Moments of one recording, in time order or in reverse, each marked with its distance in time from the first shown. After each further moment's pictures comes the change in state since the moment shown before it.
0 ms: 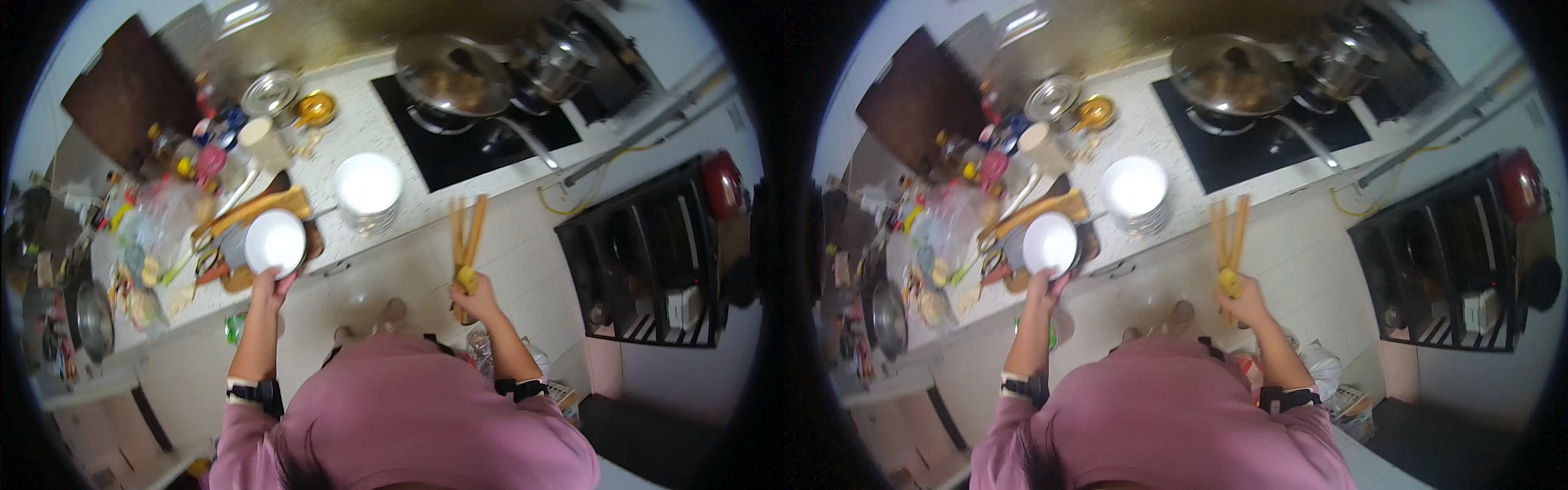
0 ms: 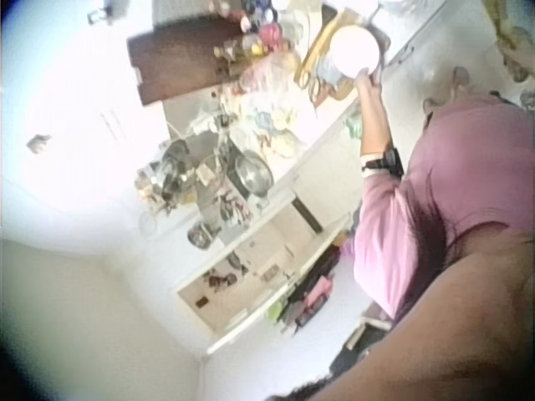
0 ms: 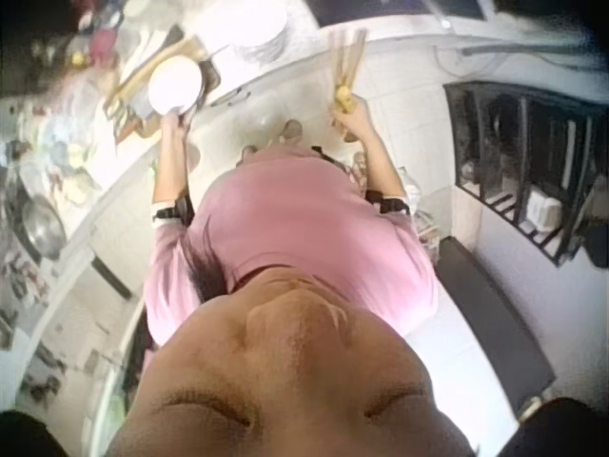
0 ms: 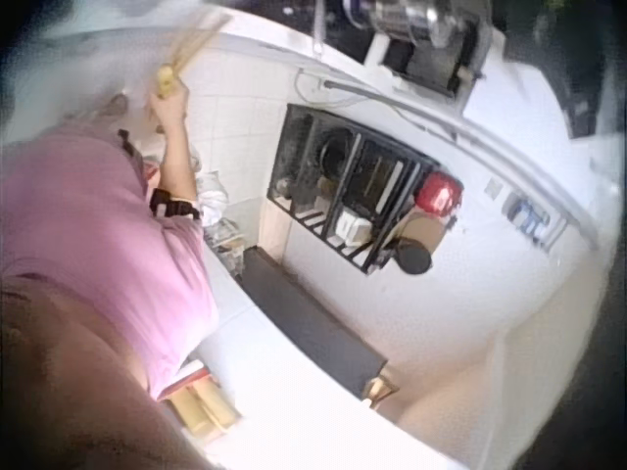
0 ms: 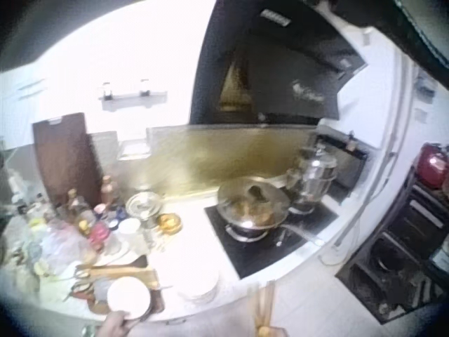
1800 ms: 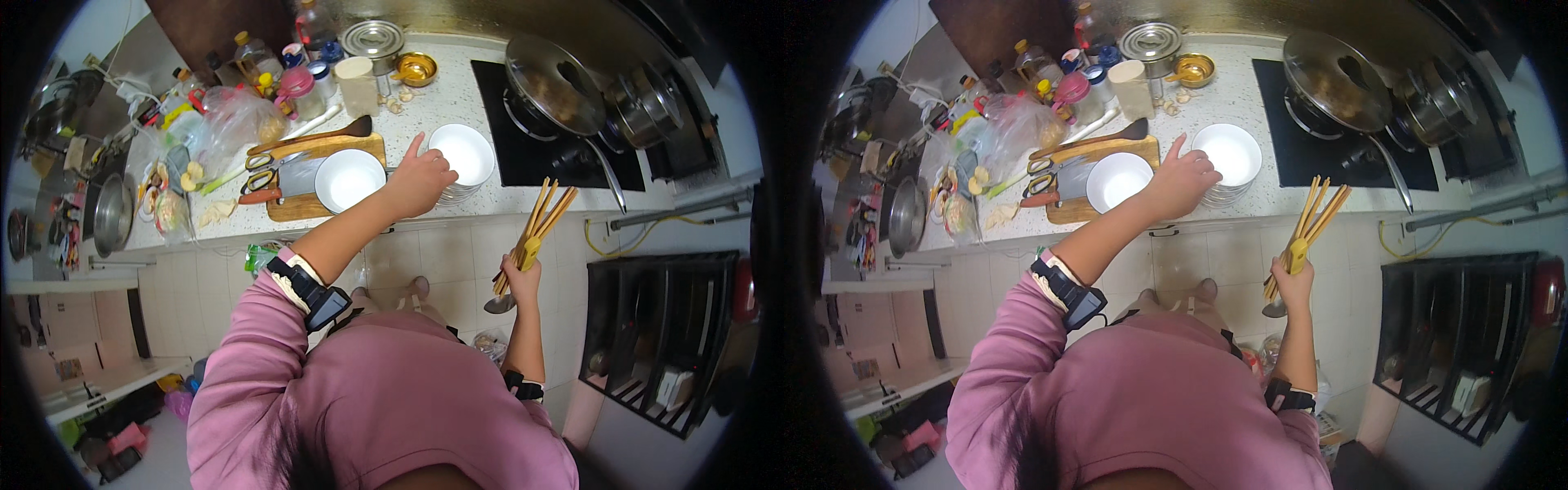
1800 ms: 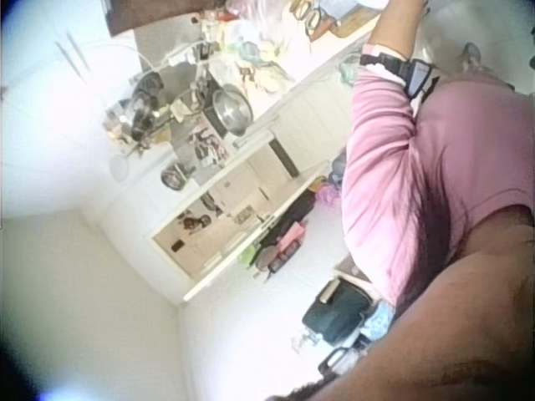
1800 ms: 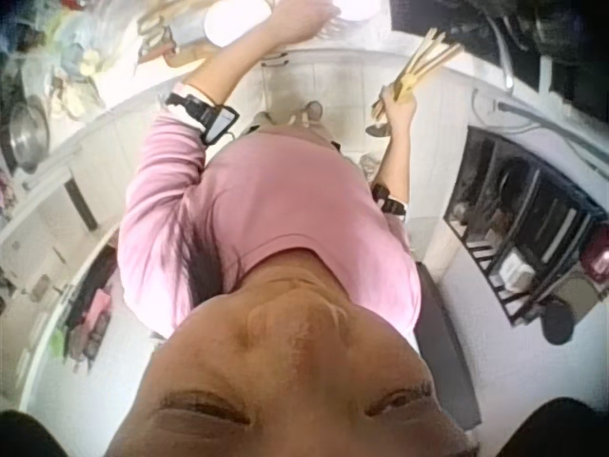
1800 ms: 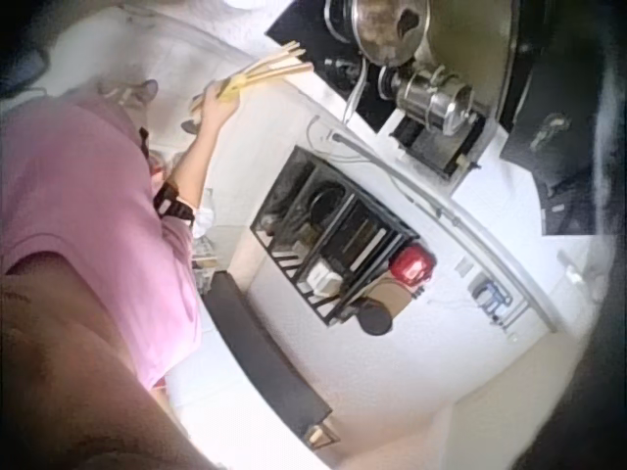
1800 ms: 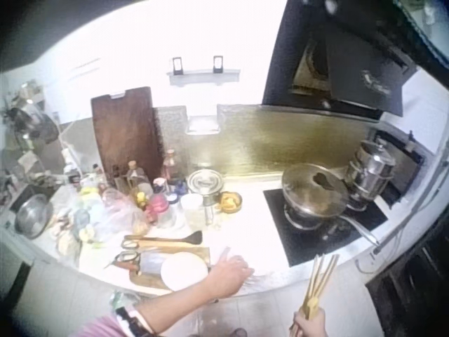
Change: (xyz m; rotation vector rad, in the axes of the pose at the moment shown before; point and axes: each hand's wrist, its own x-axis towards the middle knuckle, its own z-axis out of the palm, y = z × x) left_hand -0.047 0.006 0.166 1.865 -0.570 1.603; right_hand 0.040 0.001 0.025 -0.011 0.193 -0.012
